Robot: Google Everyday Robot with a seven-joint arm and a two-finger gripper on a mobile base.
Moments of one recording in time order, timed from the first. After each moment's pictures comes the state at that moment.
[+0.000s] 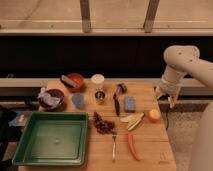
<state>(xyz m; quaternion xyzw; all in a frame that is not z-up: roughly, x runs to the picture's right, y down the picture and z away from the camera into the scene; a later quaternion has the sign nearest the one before) 0.310 0.071 0.720 -0.25 0.34 0.76 0.49</state>
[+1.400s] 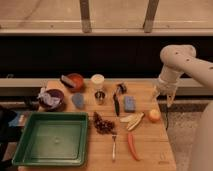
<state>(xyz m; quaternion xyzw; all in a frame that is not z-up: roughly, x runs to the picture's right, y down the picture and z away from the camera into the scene) 0.282 0.066 0.723 -0.25 0.33 0.75 0.52</state>
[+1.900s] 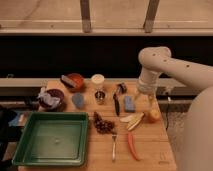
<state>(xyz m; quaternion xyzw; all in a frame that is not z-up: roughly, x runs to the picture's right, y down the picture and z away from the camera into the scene) 0.190 0.077 0.737 -0.30 0.31 0.70 0.57</state>
